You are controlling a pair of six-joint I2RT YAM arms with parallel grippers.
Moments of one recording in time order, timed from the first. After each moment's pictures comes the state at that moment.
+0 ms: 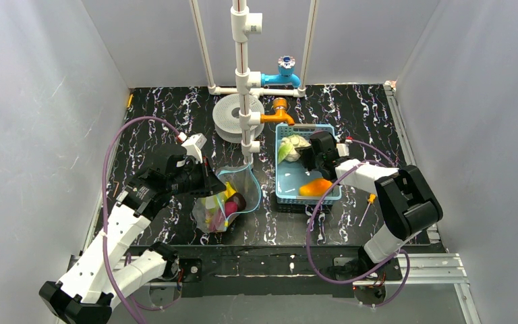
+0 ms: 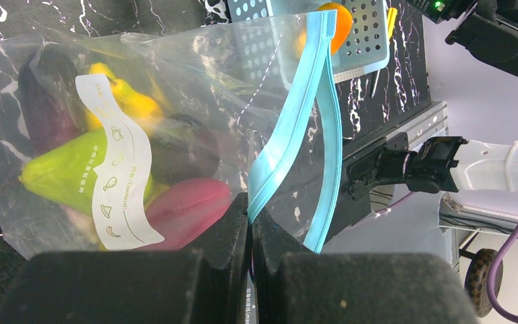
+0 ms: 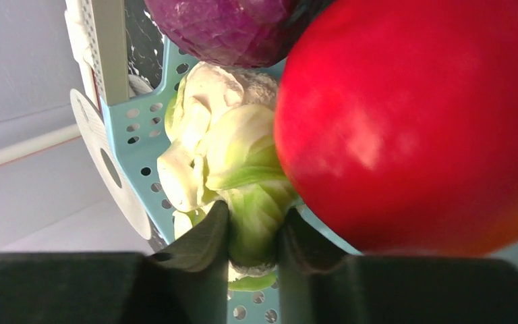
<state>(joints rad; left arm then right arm) -0.50 0.85 0.95 -0.78 0.30 -0.56 0.48 1.61 0.80 0.08 0.22 1.57</state>
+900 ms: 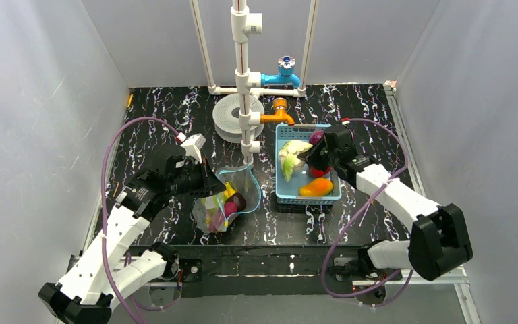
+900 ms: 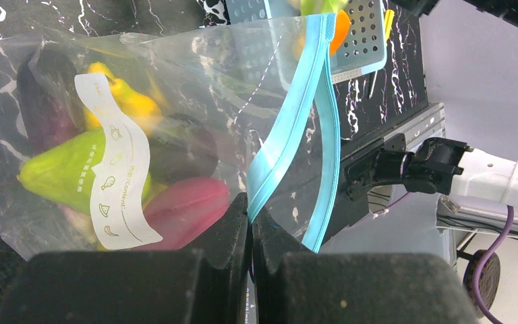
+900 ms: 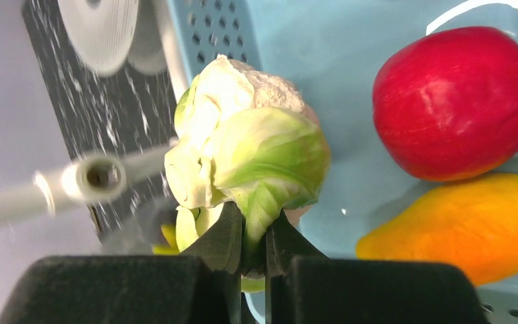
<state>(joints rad) -0.50 0.84 0.95 -0.78 0.30 -0.57 0.48 1.29 0.86 -0.27 0.00 1.01</state>
